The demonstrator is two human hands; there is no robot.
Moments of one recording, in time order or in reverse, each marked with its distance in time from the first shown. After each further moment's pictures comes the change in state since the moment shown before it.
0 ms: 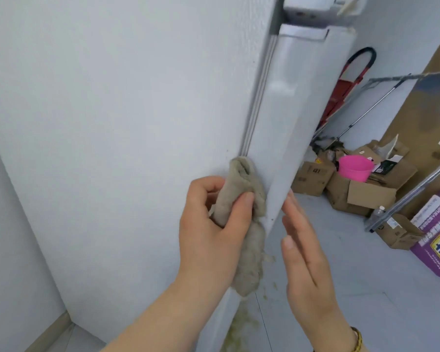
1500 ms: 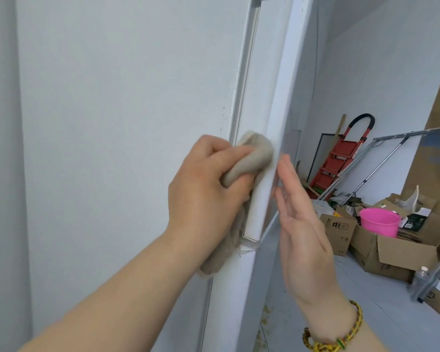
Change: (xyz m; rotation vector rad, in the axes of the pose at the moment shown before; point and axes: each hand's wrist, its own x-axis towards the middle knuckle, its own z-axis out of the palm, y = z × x) left_hand -0.003 -0.053 -0.003 0.472 0.008 0.637; right_hand -0.006 0.055 0.013 0.401 -0.087 -0.303
